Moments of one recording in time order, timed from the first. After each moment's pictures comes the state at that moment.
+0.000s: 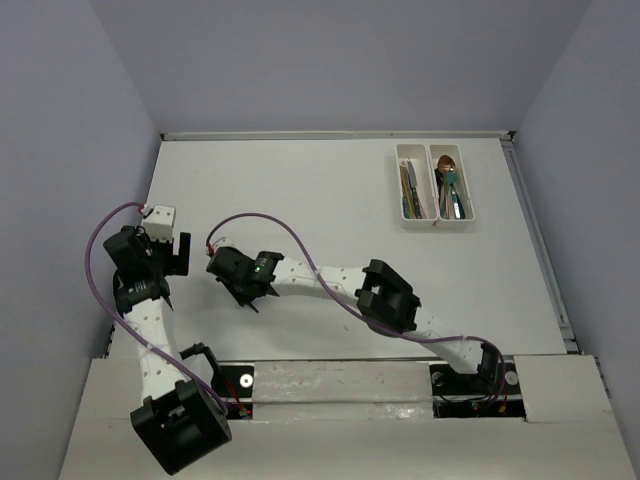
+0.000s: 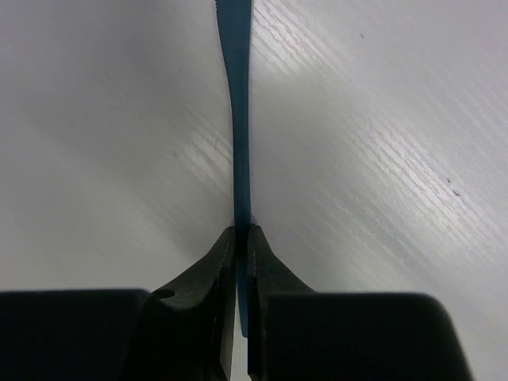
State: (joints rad) left arm 0.49 0.84 0.59 -0.31 0.28 0.49; right arm 1.23 2.52 2.25 -0.71 0.17 0.41
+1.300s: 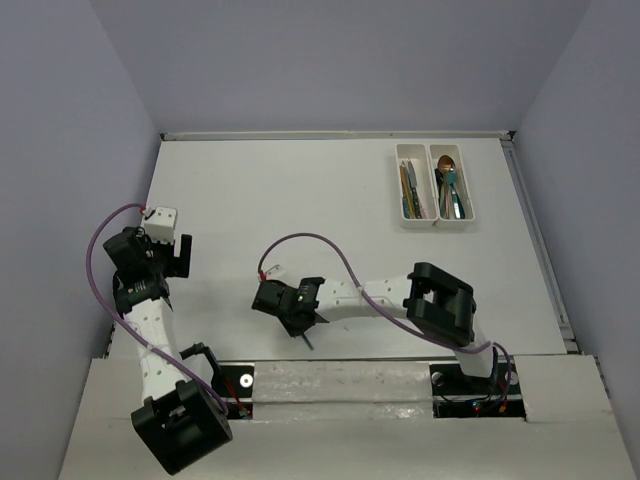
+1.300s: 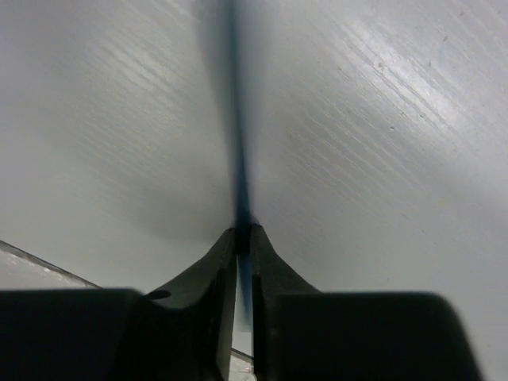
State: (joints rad) left arm 0.50 0.84 0.59 -0.34 0.30 0.51; right arm 1.30 2.06 1.48 -0.65 0.24 0.63
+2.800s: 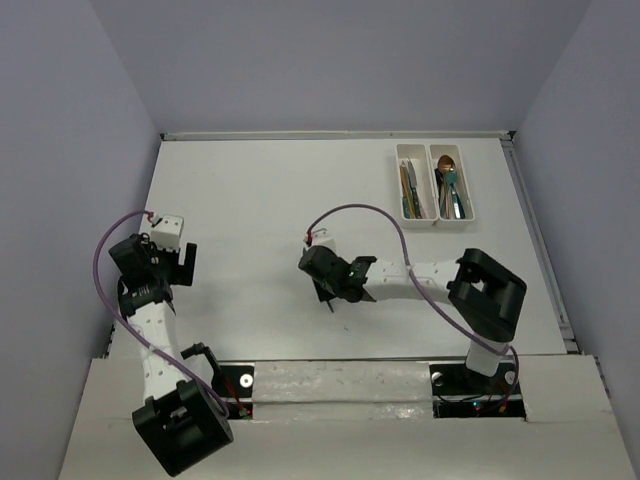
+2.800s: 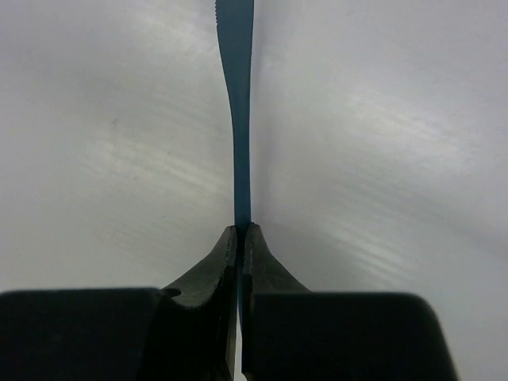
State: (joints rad) left arm 0.50 0.82 0.54 -0.34 0.30 0.55; right arm 1.12 1.81 1.11 -0.29 0.35 0.59
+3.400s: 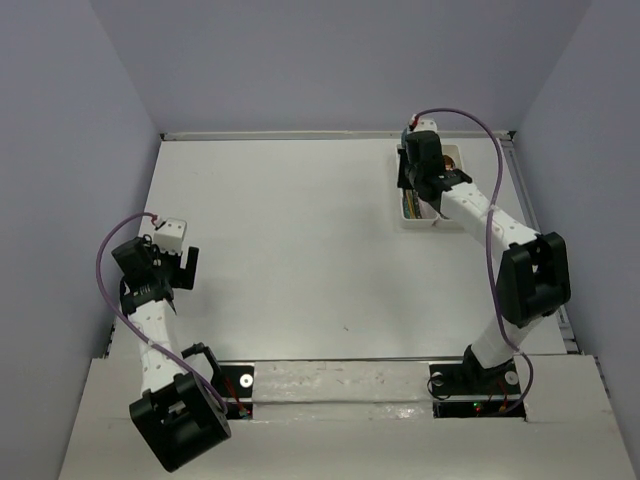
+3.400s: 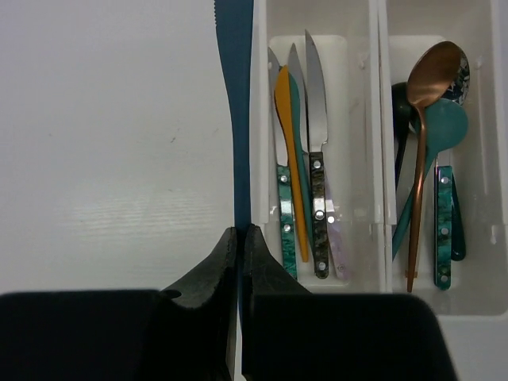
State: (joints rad) left arm 0.50 0.86 0.51 -0.33 0.30 0.58; right arm 0.38 1.67 1.36 -0.27 0.33 0.24
